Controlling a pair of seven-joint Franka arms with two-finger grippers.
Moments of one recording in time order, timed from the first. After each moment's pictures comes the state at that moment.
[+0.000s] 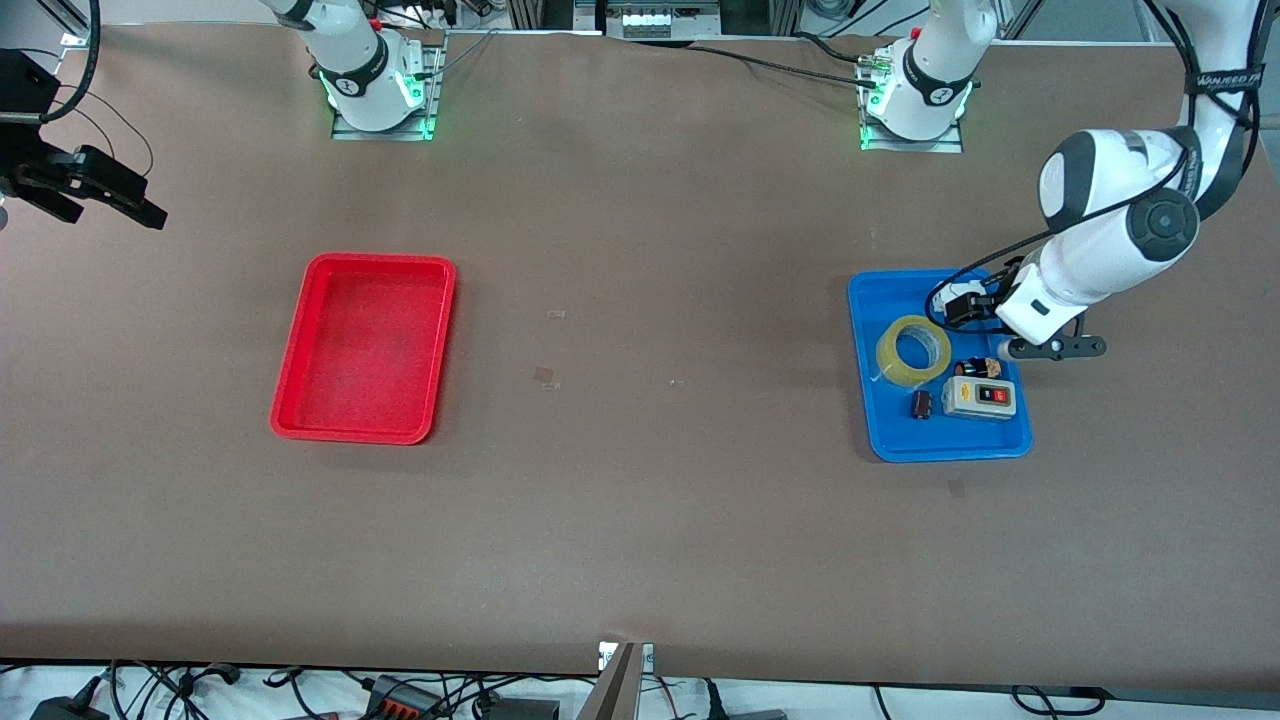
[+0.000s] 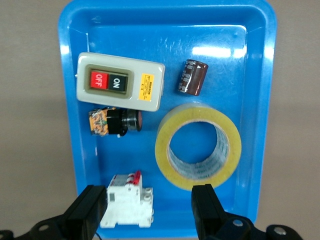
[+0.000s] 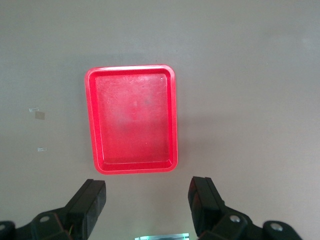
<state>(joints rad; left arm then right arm) 0.08 0.13 -0.09 -2.24 -0.01 2.27 -0.08 0.07 -0.02 -0.06 -1.54 -0.02 1.48 0.10</state>
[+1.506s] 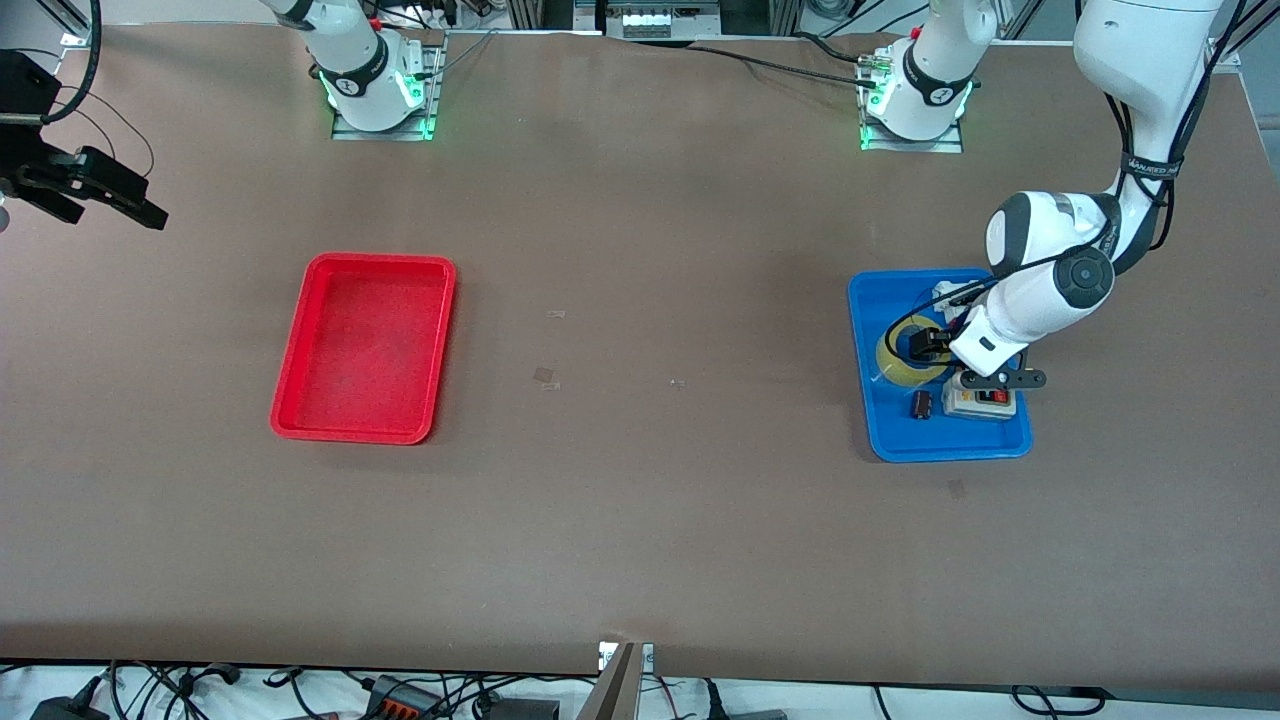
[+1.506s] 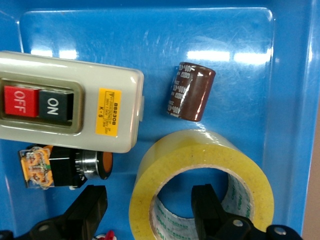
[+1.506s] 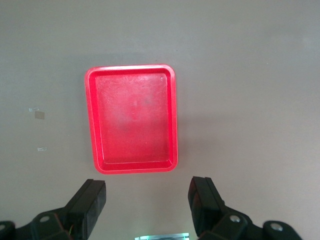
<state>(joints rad) 0.07 0.34 -0.11 -2.26 -0.01 2.51 -0.08 0.07 -0.02 -0.06 -1.54 -0.02 1.48 0.10</state>
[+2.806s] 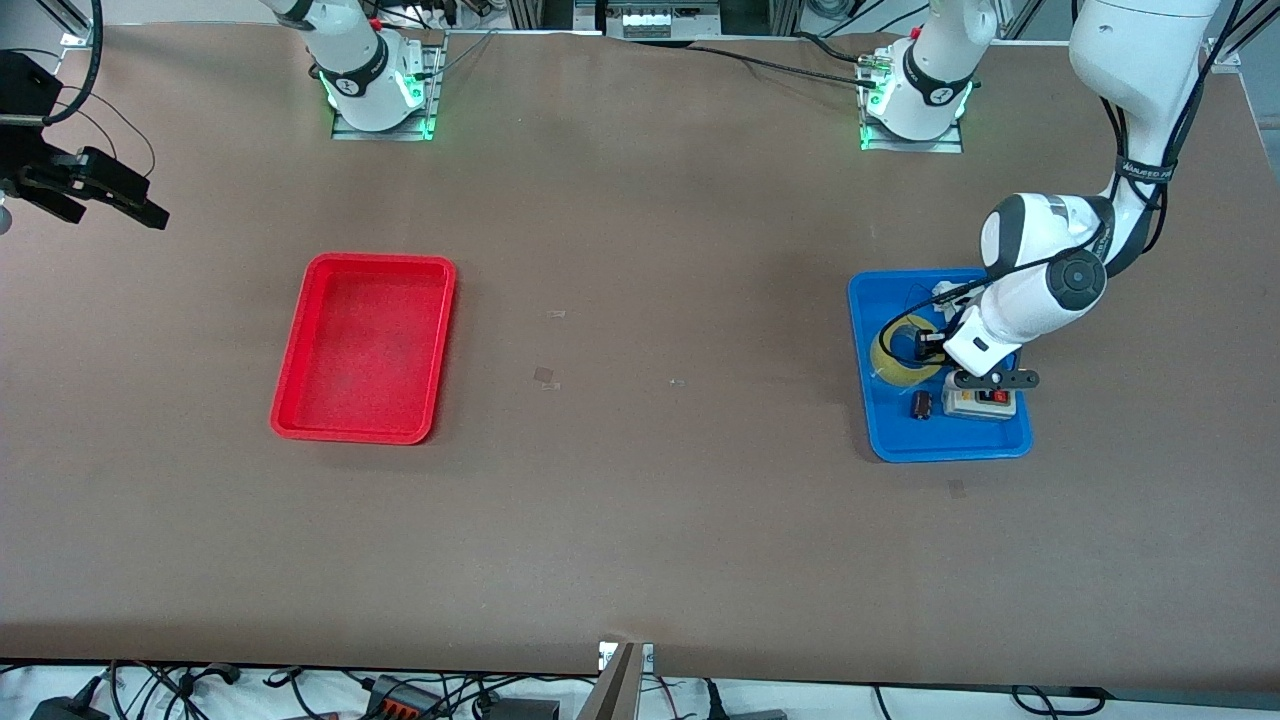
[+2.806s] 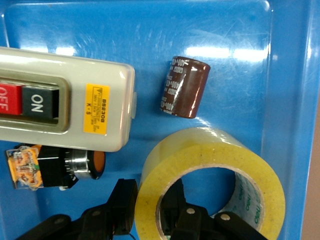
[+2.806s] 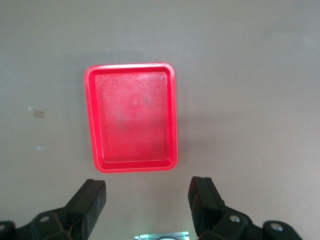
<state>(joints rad) 0.06 0.35 -0.11 -2.26 -0.01 2.52 -0.08 0.07 -0.02 -0.06 -1.54 -0.02 1.47 0.10</state>
